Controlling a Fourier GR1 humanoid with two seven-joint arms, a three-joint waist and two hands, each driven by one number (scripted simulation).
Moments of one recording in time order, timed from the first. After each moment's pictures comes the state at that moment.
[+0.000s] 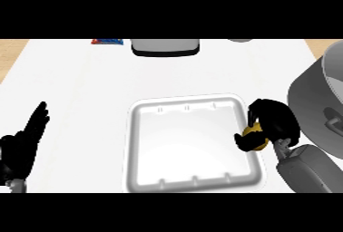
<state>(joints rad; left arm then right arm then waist) 0.05 0.39 0.03 -1.52 0.02 0.13 0.10 -0.36 -0.49 0.48 -1.51 0.67 0.13 0.74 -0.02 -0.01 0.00</state>
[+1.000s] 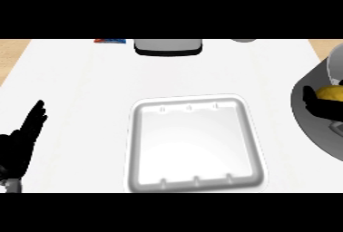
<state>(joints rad) 0.04 0.39 0.07 -1.52 0.00 0.08 0.11 -0.28 -0.65 0.03 -1.87 0.76 -0.07 0.73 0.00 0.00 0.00</state>
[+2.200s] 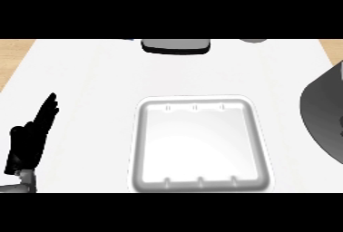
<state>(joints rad) -0.02 0.32 0.06 -1.53 -0.06 0.07 0.14 -0.73 -0.77 -0.22 -0.69 0.74 -0.23 -0.01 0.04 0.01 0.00</state>
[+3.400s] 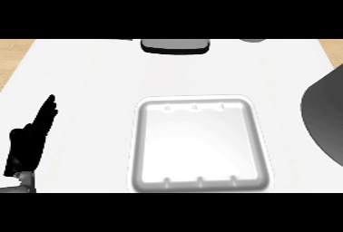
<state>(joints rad) 0.00 0.31 0.08 -1.53 -0.08 0.06 0.13 -0.93 -0.76 -0.61 -0.30 0.38 -0.22 -0.46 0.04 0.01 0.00</state>
